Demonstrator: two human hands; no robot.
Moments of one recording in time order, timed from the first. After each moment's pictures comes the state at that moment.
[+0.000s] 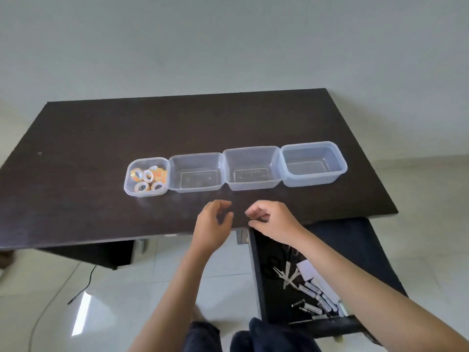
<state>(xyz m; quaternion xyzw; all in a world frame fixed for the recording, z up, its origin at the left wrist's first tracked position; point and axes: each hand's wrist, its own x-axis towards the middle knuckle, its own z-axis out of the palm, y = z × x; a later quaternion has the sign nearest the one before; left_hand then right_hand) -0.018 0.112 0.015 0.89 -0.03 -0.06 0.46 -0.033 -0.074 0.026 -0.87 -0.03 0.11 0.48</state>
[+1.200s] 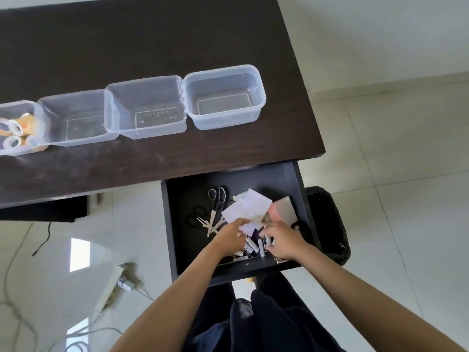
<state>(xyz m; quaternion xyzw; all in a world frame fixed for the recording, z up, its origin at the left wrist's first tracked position) -0.133 -0.107 -0.128 0.83 -0.08 -0.45 0.33 -0.184 -0.284 -0.129 -0.90 0.01 0.37 0.22</state>
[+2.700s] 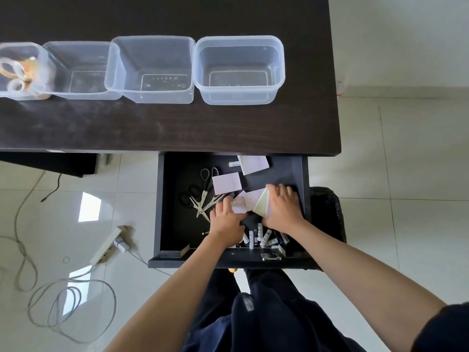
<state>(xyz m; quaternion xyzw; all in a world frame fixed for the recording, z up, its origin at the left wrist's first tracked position) -0.151 -0.138 -0.145 0.92 -0.09 -0.35 0.12 -0.131 -0.310 -0.148 -0.96 -0.03 0.26 0.08</state>
